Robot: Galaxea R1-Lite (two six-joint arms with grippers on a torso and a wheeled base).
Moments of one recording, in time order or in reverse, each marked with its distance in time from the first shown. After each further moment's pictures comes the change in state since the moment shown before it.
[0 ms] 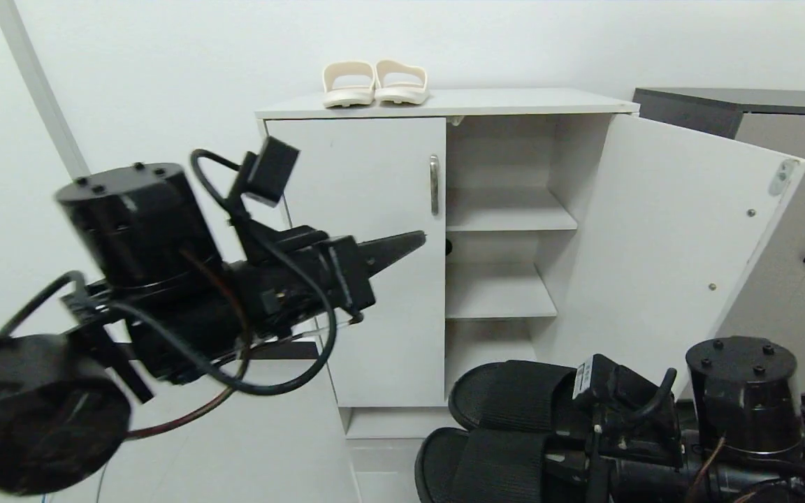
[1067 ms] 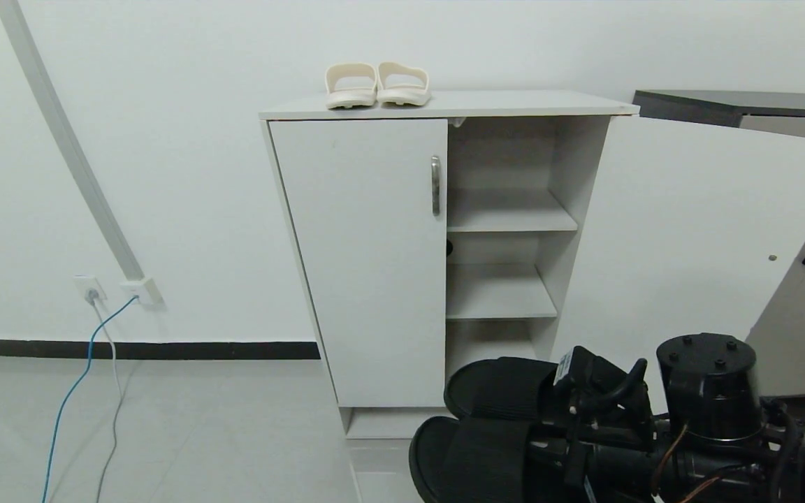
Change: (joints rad) left arm 0.481 -1.371 0.517 1.049 0.323 0.303; right arm -0.016 0.082 -0.022 -0.071 -0.002 0.028
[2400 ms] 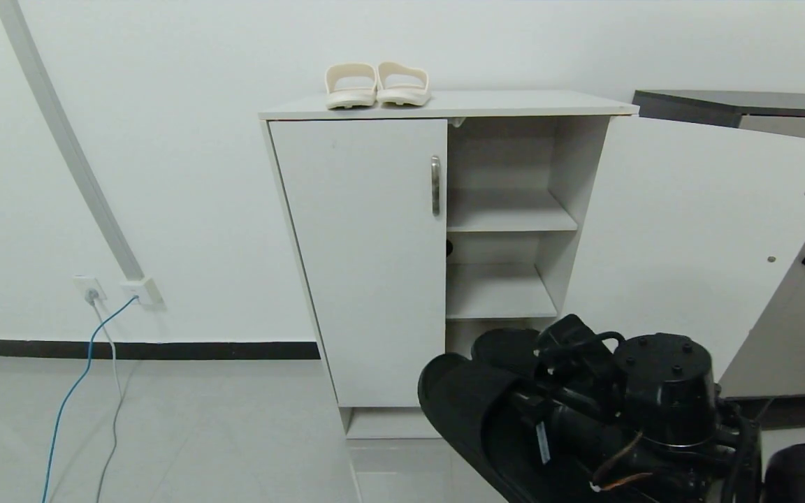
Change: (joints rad) left arm 0.103 -0.190 0.228 -0.135 0.079 0.087; right arm 0.117 0.084 -0.099 -0.051 -0.533 0.289
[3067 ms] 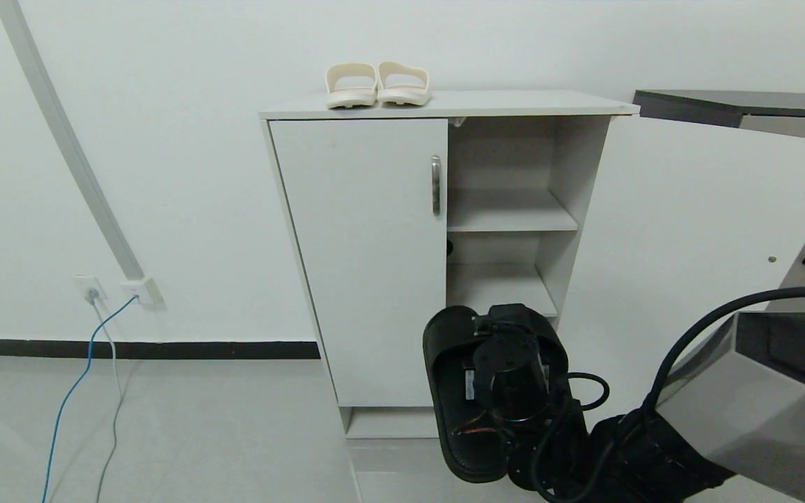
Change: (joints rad) left arm 0.000 0.000 0.000 0.000 -0.001 0.001; right arm 0.057 0.363 -0.370 -0.007 -0.586 0.159
